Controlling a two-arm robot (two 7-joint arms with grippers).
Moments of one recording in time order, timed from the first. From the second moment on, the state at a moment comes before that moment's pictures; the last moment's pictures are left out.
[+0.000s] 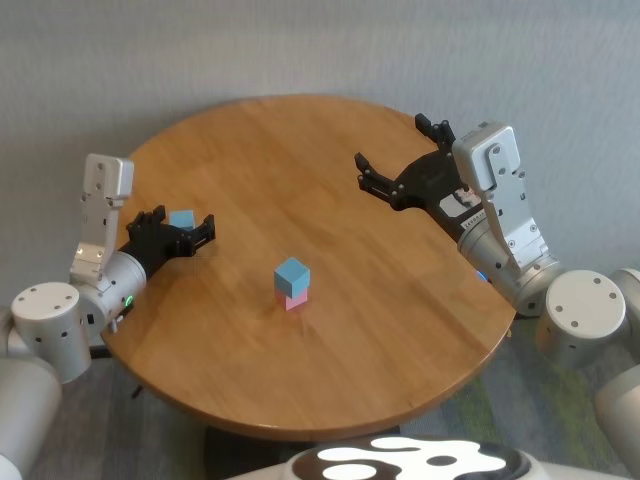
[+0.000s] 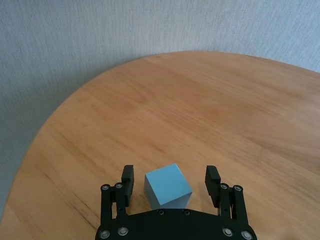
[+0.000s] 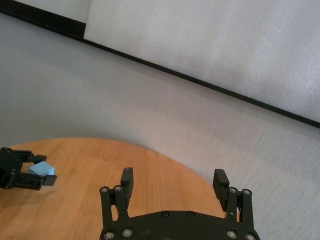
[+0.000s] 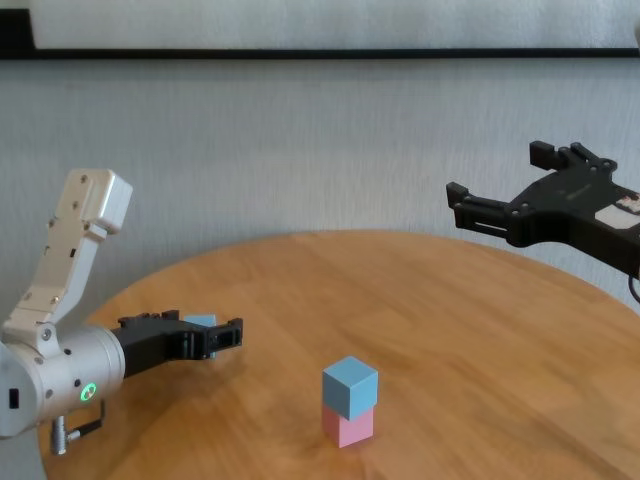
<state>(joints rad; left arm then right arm) -0.49 0.13 0.22 -0.80 -0.19 -0.03 -0.32 0.21 0.29 -0.31 -1.45 0.01 -0.12 0.20</state>
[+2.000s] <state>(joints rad) -0.30 0.28 0.32 -1.30 -0.27 0.07 -0.54 0.21 0.29 -0.31 -1.45 0.01 -0.12 0.20</state>
